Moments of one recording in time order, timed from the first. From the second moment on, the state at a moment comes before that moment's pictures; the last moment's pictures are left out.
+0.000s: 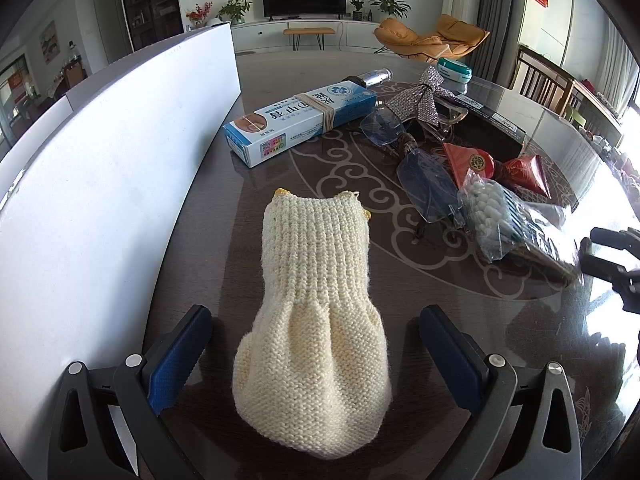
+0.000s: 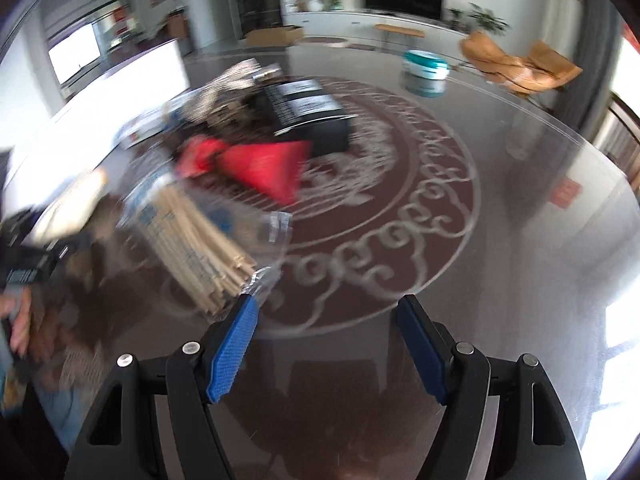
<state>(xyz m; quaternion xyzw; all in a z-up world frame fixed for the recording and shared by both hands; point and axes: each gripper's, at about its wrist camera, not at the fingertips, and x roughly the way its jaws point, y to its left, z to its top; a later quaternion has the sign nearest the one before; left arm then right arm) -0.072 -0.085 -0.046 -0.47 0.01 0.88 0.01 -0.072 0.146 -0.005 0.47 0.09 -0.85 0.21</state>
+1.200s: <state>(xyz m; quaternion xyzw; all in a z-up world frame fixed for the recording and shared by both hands) -0.041 -0.004 -0.035 -0.44 0.05 0.89 0.11 -0.022 0.146 0.000 0.46 0.13 -0.86 0.15</state>
